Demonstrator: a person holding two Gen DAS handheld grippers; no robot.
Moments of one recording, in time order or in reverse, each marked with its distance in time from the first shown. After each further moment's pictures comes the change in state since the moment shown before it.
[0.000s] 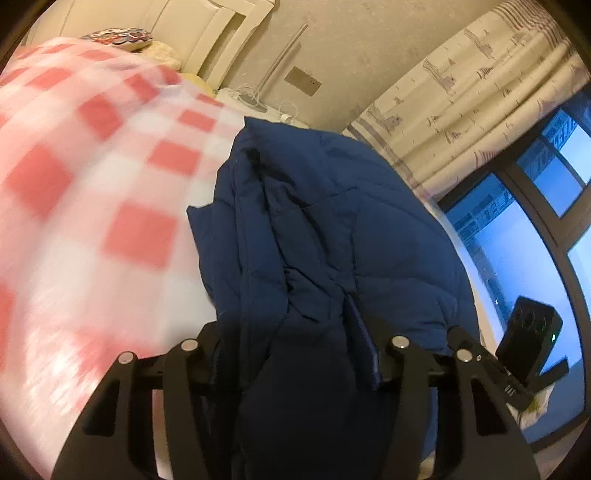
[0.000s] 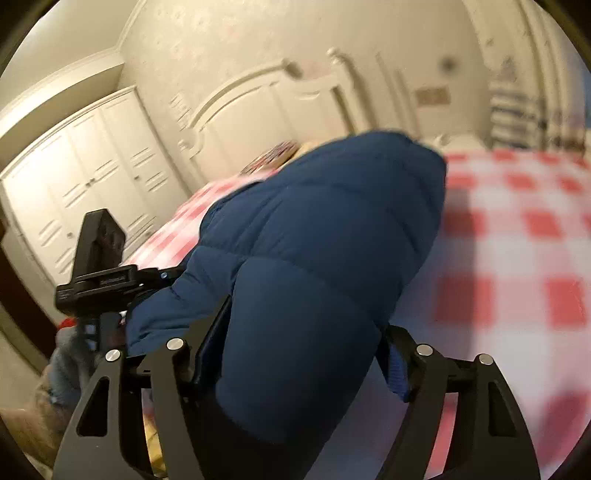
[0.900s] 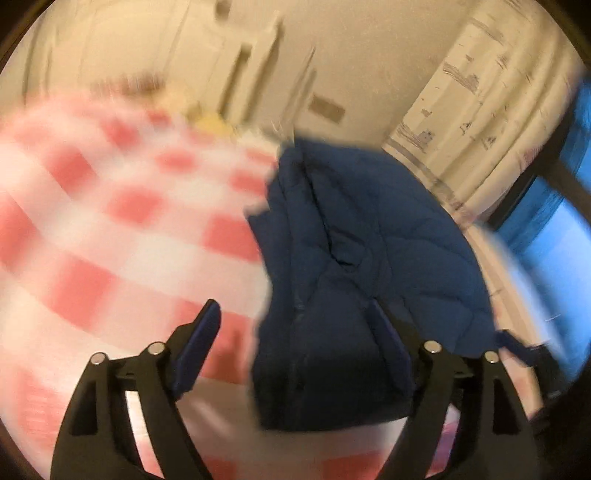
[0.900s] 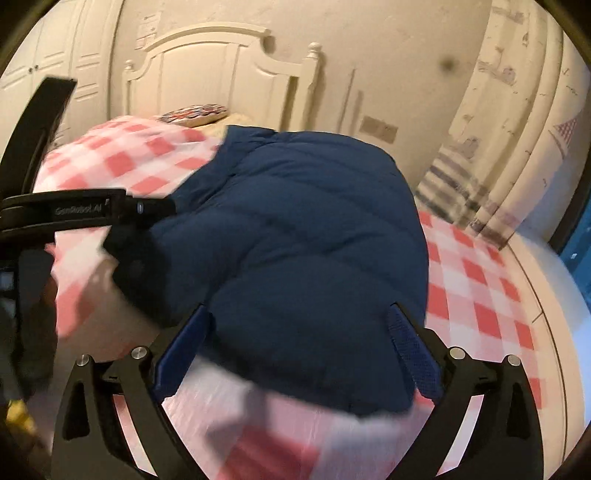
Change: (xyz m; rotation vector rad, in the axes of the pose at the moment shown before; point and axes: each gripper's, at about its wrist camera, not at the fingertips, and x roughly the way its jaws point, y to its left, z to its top) left arm 0.055 -0.082 0.013 0.127 -0.205 0.318; right arm 0.022 -0.003 0.014 -0.351 0.103 -0.457
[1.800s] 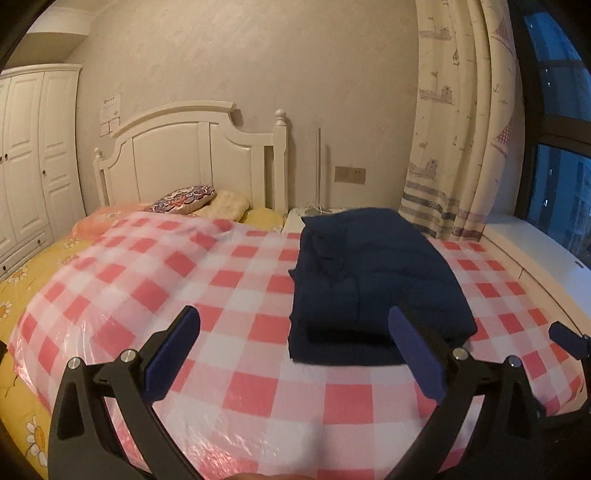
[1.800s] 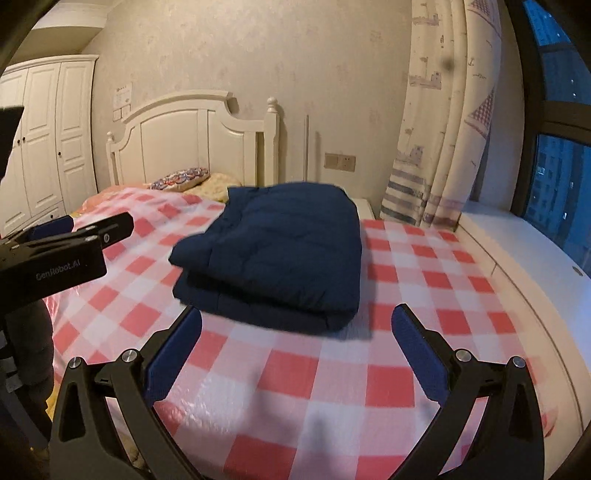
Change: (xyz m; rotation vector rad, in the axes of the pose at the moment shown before) left arm -0.158 -0.088 -0.065 0.190 -0.246 0.272; right arm -0.138 0.004 -0.058 0.211 -0.178 -0.052
